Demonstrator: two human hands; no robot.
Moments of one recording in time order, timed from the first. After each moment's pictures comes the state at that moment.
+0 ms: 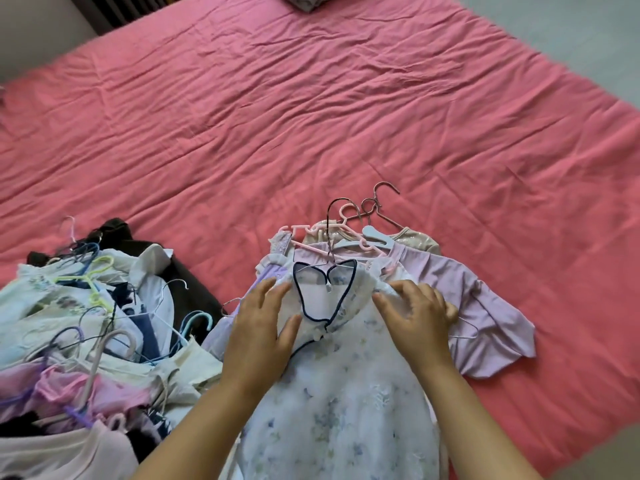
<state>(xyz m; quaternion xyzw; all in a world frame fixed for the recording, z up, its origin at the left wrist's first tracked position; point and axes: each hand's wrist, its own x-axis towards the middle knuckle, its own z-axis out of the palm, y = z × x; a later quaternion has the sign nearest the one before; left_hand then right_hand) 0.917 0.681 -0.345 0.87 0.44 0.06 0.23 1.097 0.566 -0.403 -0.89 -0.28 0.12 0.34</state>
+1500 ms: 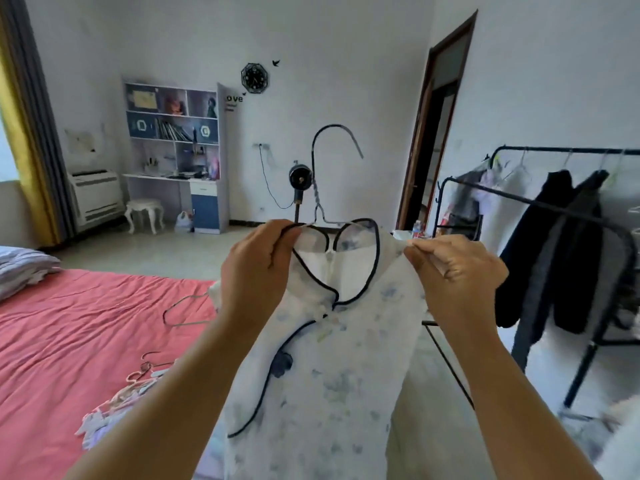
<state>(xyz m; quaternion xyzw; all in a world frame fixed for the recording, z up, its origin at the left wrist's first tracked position) 0.616 0.454 0.094 0.74 -0.22 0.45 0.44 0.561 0.233 0.098 -0.80 -0.05 -0.53 0.28</state>
